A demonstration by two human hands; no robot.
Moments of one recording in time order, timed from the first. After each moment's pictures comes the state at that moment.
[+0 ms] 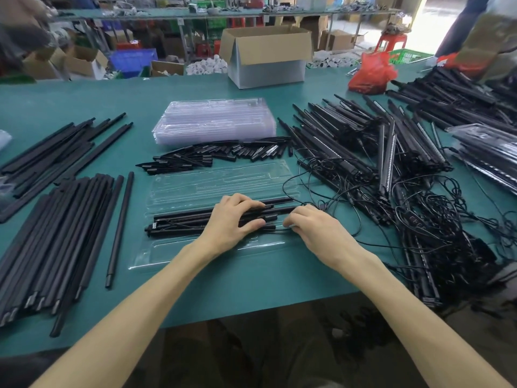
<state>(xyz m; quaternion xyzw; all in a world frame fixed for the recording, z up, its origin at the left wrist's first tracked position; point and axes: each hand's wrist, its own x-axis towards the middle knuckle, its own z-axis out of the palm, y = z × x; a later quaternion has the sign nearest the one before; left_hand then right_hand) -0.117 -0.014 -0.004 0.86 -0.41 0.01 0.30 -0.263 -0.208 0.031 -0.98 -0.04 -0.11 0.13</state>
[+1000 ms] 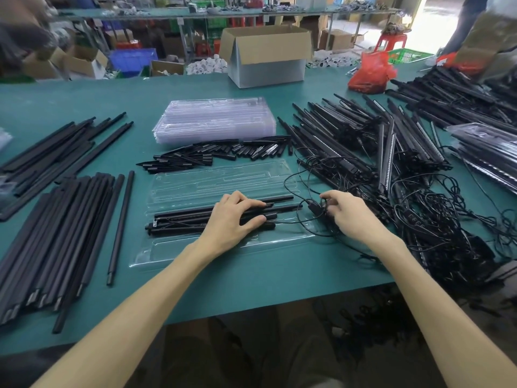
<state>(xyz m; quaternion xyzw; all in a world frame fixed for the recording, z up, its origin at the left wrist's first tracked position) -0.122 -0.015 -0.006 0.87 -0.40 0.02 0.30 -0.260 -0.256 0.046 -0.93 0.22 -0.05 0.29</state>
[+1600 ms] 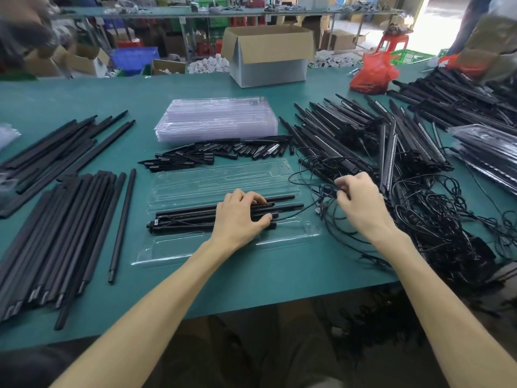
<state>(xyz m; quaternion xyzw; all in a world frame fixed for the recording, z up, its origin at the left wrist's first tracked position) -0.131 -0.036 -0.003 0.91 -0.30 0.03 0.28 -0.260 -0.263 0.056 -0.93 0.23 -0.18 0.23</state>
